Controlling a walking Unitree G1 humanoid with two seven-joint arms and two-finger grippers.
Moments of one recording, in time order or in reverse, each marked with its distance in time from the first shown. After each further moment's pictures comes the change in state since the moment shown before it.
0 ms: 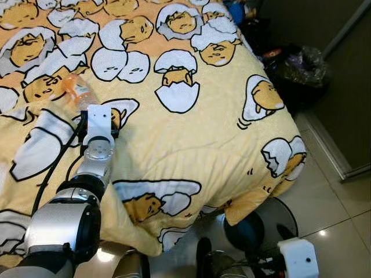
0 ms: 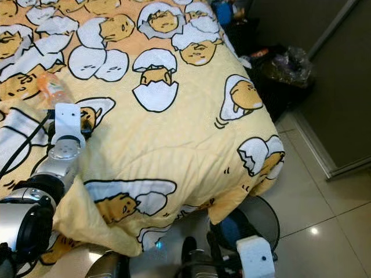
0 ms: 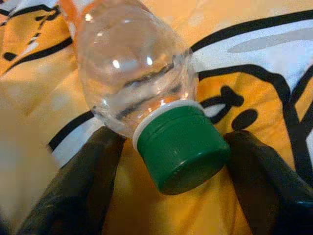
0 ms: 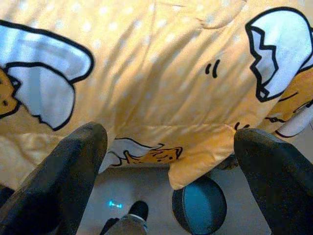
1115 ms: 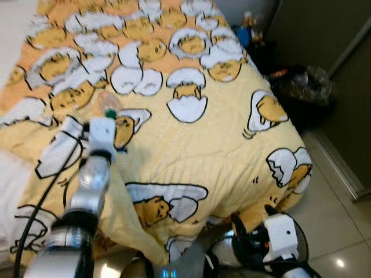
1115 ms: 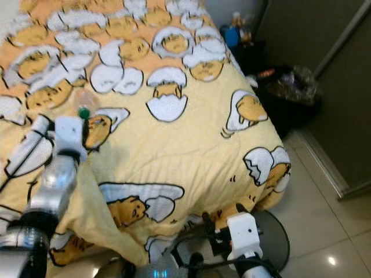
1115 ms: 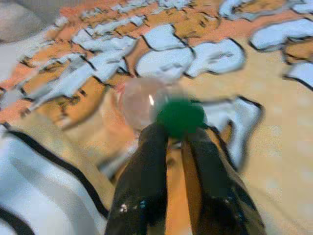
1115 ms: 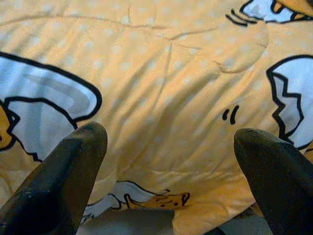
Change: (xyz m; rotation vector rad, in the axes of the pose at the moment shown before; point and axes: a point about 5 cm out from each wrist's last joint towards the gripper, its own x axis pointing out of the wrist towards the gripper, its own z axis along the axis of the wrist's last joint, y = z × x) left arm -0.039 -0.010 -0.025 -0.016 -0.262 -0.251; right arm 0.053 -0.007 -0.010 -0.026 -0.046 0.015
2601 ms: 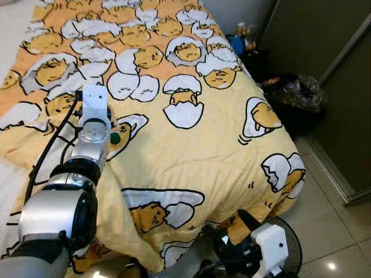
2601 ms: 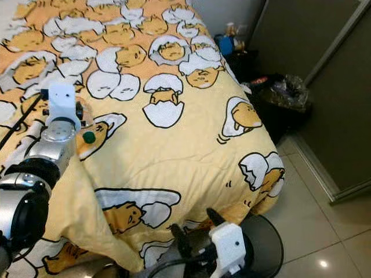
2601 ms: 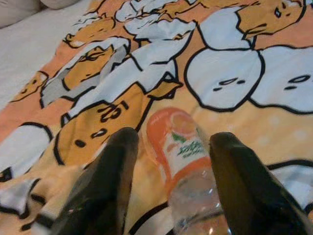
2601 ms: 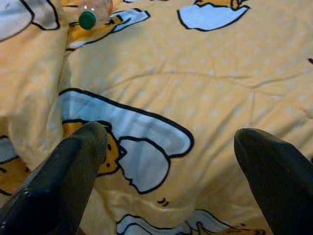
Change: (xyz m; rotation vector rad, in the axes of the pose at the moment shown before) left arm 0.059 0.032 0.056 0.000 0.188 0.248; right arm -0.028 0.045 0.034 0.154 -0.091 0.291
